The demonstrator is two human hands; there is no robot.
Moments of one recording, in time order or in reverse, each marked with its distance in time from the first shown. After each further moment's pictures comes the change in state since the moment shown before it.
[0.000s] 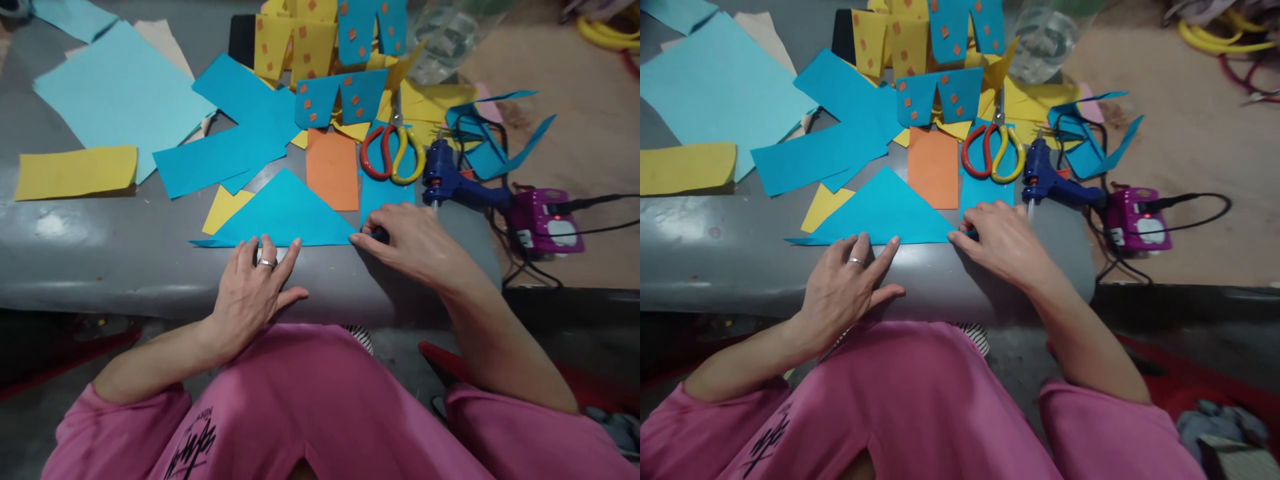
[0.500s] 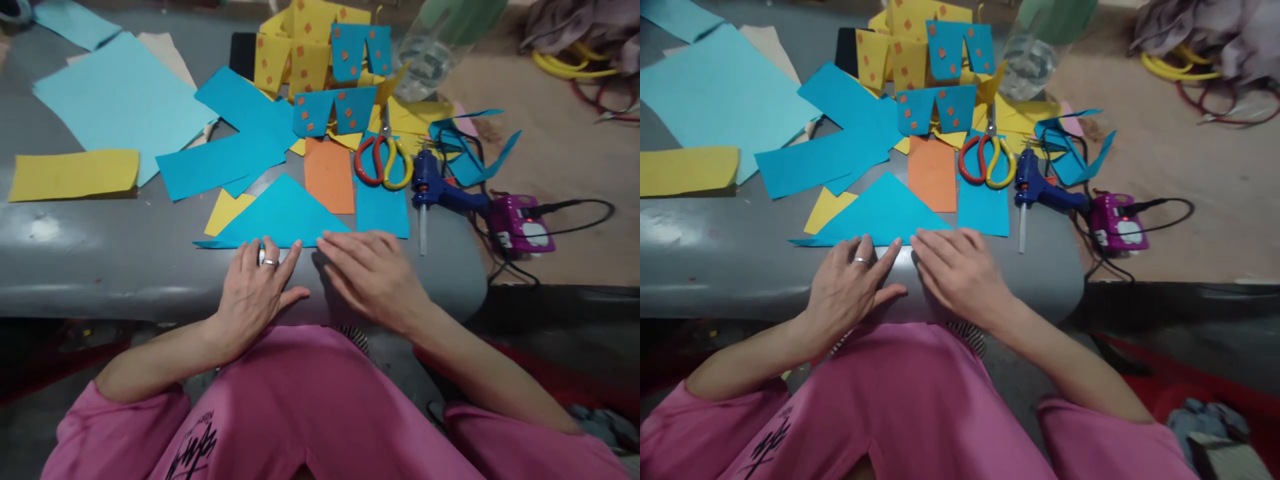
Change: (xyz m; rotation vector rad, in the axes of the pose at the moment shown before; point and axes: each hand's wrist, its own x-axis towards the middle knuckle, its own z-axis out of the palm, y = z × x) left_hand 0.002 0.000 0.003 -0.034 0.053 0.003; right_hand -0.036 -0.044 0.018 -0.089 0.289 -0.342
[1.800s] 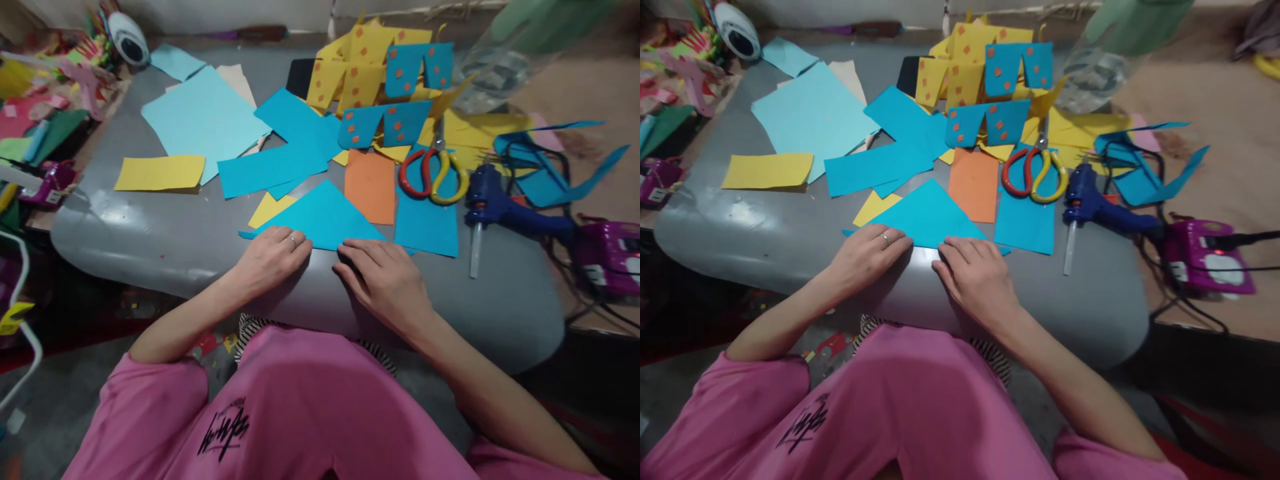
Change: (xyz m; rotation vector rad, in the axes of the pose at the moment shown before) left_hand 0.022 -0.050 0.005 0.184 0.310 0.298; right_hand 0.018 -0.010 0.038 0.088 0.252 -0.028
